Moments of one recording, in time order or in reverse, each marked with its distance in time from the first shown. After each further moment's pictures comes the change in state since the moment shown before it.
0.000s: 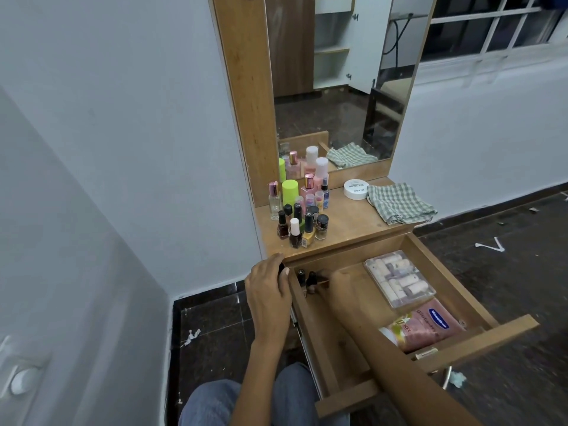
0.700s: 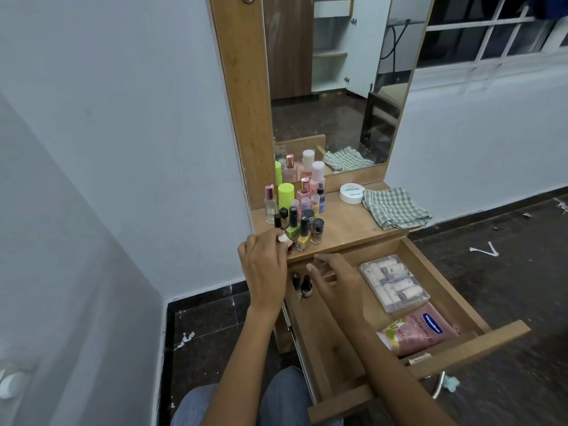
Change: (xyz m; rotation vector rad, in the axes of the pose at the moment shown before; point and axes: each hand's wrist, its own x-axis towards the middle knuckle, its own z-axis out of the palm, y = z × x) left_hand 0.048 0.017 0.004 0.060 0.125 0.116; right_hand -0.029 -0.028 -0.038 0.294 0.534 -0.513
